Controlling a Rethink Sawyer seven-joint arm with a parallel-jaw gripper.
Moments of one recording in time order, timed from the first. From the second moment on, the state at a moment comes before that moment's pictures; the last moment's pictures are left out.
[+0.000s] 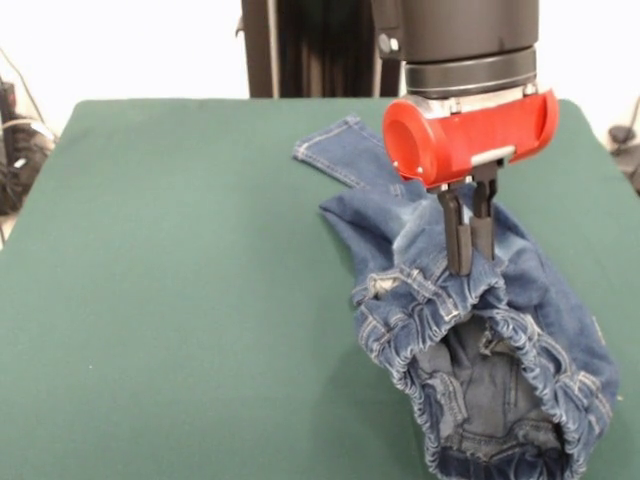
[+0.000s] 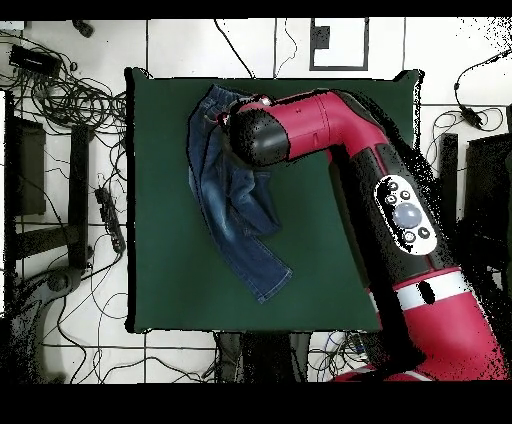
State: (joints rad) arm -0.53 -0.57 0.78 1.33 -0.69 0.71 1.57
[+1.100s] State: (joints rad) arm -0.48 -0.57 0.75 1.30 -0.69 0.71 1.57
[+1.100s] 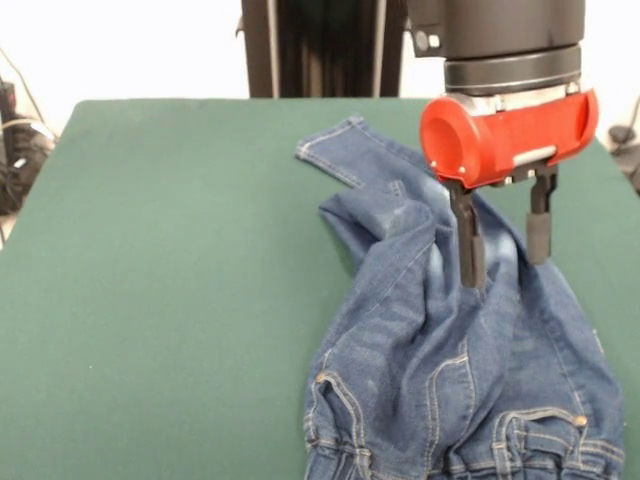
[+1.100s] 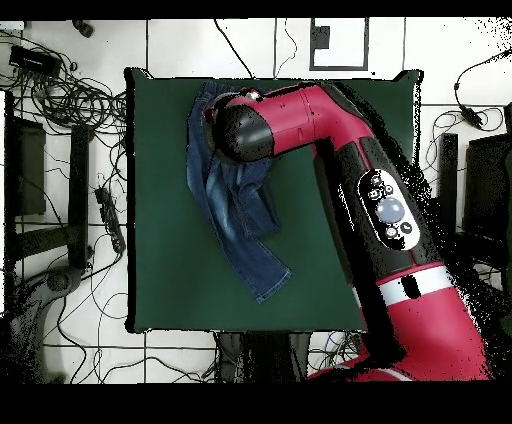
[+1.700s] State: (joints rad) arm -0.49 -0.66 0.65 1.30 -0.68 0.84 1.57
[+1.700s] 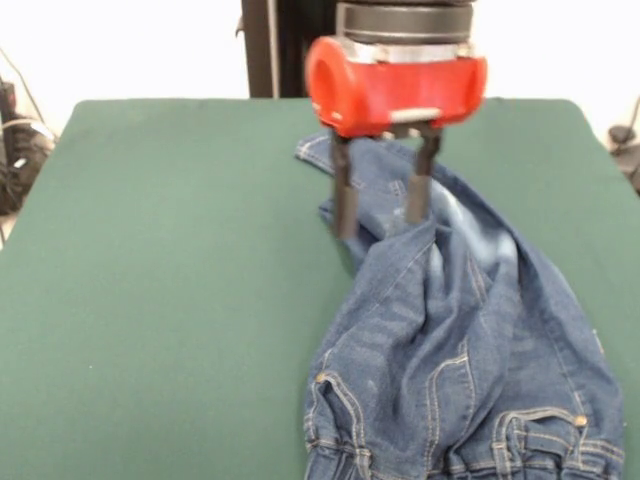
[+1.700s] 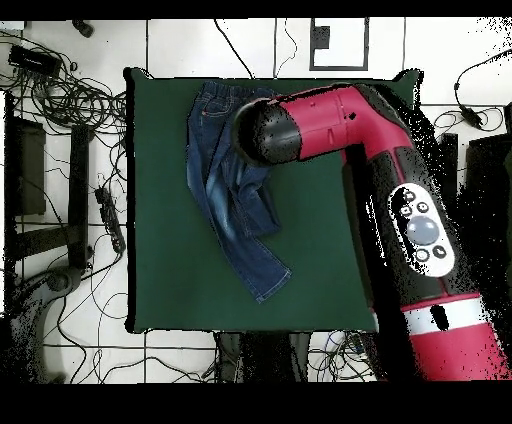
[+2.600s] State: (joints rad) arm -0.55 -0.63 0.62 1.31 -0.54 0.99 1.57
